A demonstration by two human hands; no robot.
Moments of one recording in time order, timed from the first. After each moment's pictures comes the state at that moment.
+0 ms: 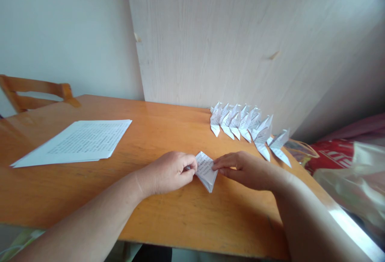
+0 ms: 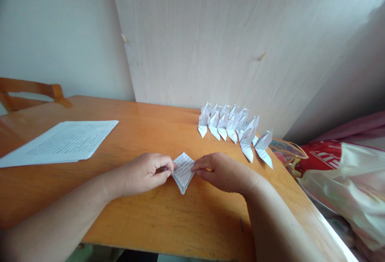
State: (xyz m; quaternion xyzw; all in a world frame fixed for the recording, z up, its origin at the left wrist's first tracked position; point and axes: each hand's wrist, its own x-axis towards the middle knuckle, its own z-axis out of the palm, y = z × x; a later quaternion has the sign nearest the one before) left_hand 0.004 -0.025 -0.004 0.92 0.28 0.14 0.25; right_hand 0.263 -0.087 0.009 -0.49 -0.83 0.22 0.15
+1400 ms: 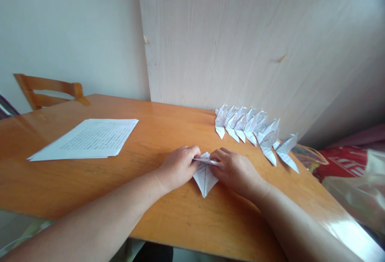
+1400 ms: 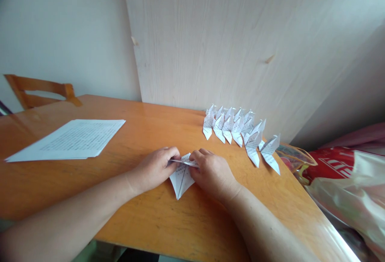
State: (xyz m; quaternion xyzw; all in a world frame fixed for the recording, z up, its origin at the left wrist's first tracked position) left_hand 0.022 -0.014 -0.027 0.88 0.37 0.23 0.18; right_hand 0.223 -0.079 -0.015 -0.59 -0.78 0.03 0.19
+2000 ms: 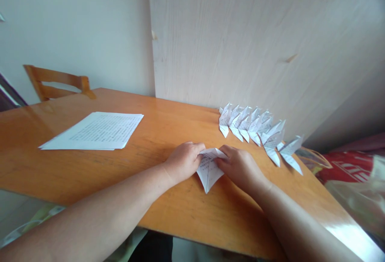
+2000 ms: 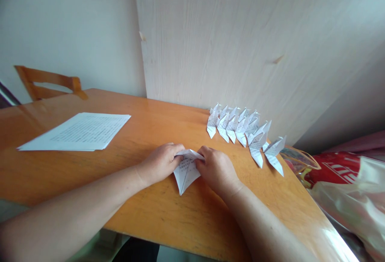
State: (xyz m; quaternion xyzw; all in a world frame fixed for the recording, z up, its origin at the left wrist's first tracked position) left_hand 0.023 -0.006 -0.033 0.90 0.34 0.24 0.15; right_hand 0.220 -0.073 -0.016 -0.66 -0.73 0.05 0.20
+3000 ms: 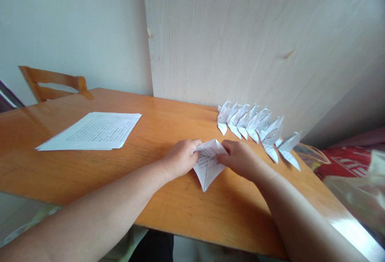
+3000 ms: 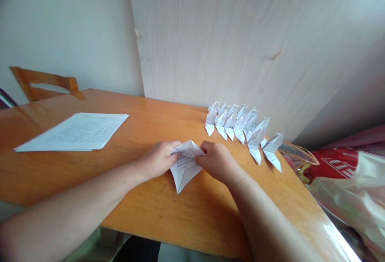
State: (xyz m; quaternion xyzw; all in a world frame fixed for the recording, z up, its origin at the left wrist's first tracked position) left_hand 0.025 -0.002 -0.032 0.87 0.36 0.25 0.22; right_hand 0.230 -0.063 -0.001 -0.69 -0.68 0.17 0.19
